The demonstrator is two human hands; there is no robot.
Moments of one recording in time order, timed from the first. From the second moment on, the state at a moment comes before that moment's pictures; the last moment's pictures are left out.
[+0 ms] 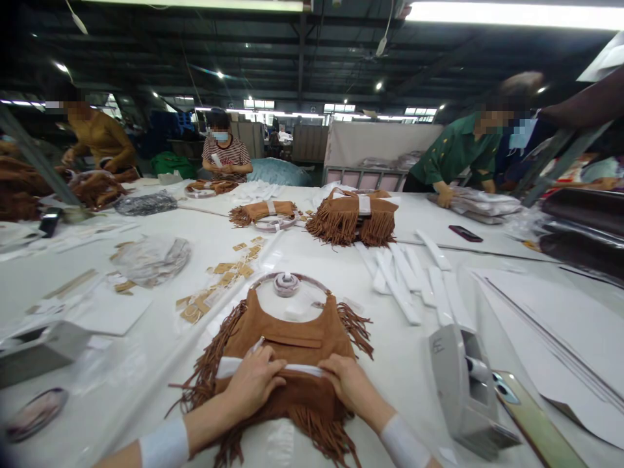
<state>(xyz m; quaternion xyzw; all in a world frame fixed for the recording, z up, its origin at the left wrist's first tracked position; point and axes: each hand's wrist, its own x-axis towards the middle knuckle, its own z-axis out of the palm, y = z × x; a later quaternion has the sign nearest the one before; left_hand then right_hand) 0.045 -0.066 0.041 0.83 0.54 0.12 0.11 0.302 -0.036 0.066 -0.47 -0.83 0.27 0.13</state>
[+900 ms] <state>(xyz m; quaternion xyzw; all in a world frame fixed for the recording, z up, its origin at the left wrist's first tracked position) 0.051 -0.045 0.020 0.85 0.51 0.07 0.11 0.236 -0.053 0.028 -0.53 -0.84 0.02 0.12</state>
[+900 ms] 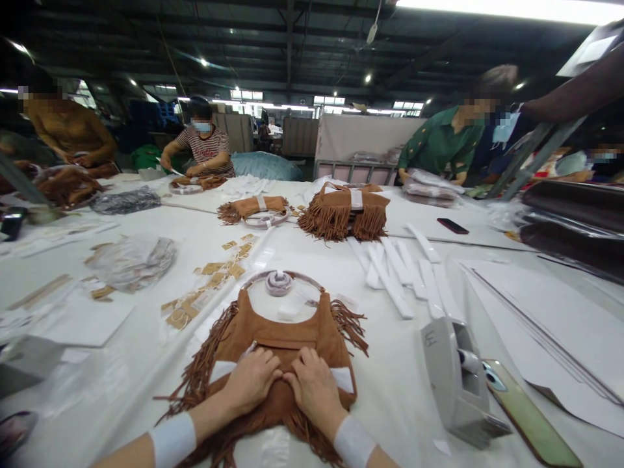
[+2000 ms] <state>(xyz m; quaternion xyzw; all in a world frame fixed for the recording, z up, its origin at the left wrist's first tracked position) 0.041 -0.058 -0.015 0.87 0.39 0.25 0.15 0.201 0.116 0.034 -0.67 -0.46 0.51 0.29</state>
